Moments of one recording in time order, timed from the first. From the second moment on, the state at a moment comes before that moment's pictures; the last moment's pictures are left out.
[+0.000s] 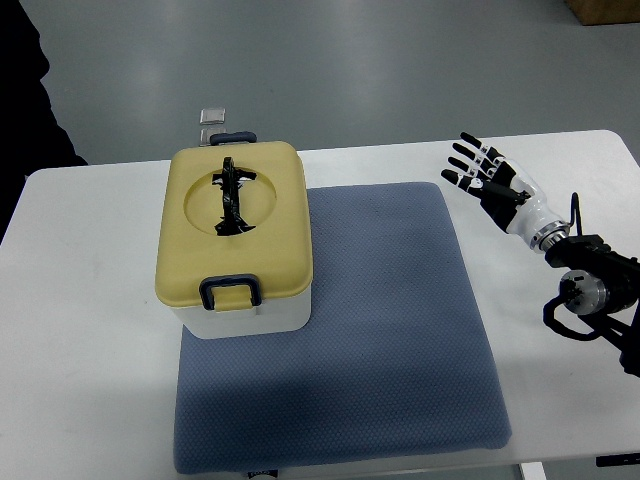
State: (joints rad) left arm -0.08 0.00 -0.02 -0.16 0.01 -0.07 0.04; right arm 0.64 -0.39 0.50 0.83 -0.11 0.17 0.47
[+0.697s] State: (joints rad) left arm -0.08 0.00 -0.03 -0.16 0.01 -0.07 0.04; right arm 0.64 -0.39 0.50 0.80 -0.09 0.18 0.47
